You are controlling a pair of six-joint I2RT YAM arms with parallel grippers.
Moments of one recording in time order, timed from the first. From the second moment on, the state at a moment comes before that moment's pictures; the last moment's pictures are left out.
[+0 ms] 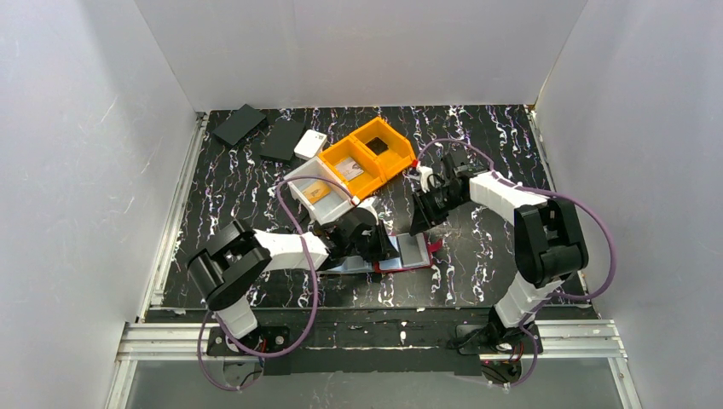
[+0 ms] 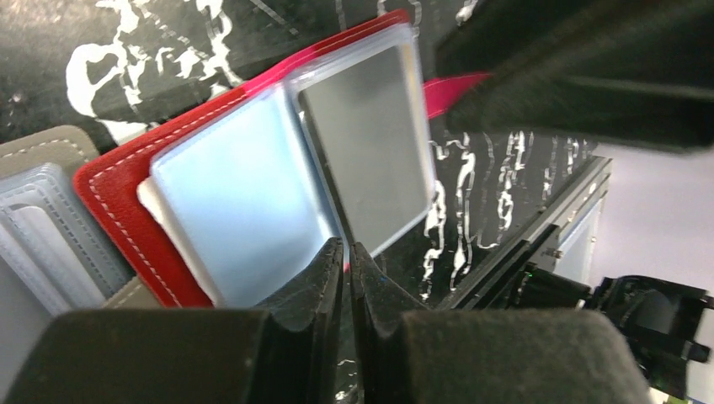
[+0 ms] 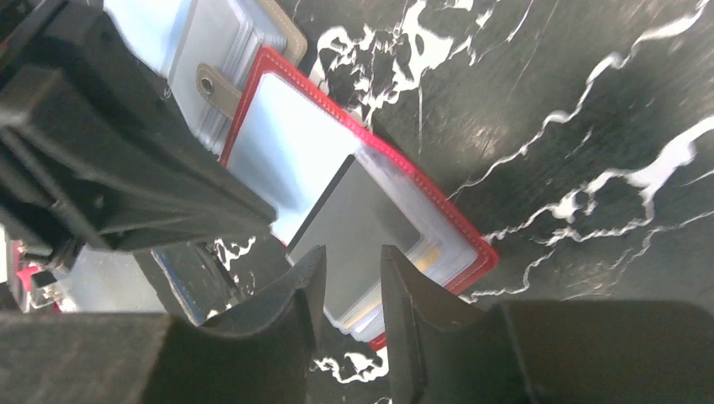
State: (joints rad) left arm -0.94 1.66 0.77 0.23 0.09 -0.96; right arm 0.32 1.71 1.11 -0.66 -0.75 -0.24
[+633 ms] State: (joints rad) left arm -0.93 1.77 0.78 0.27 0.10 -0.97; right arm 0.32 1.60 0.93 -0.54 -0.76 -0.11
